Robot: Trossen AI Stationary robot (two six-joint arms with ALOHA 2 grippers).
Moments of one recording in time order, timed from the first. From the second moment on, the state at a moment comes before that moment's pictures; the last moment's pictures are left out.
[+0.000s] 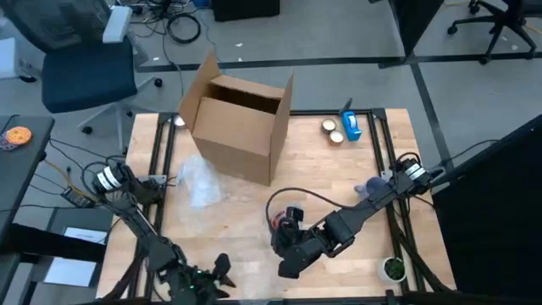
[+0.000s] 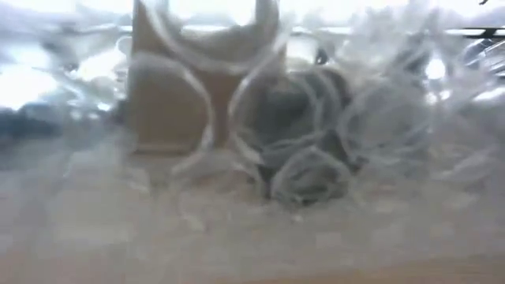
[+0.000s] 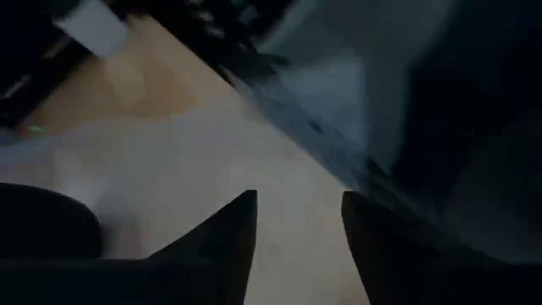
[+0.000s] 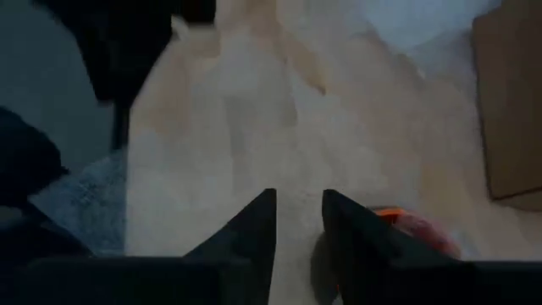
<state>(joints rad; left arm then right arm) -0.96 1.76 0.98 0.17 -0.50 0.08 0.57 1.93 1.80 -0.74 0.48 0.59</state>
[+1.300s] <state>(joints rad) -0.87 2.04 1.11 0.24 -0.55 -0.45 0.71 1.93 1.65 -0.34 0.57 0.55</state>
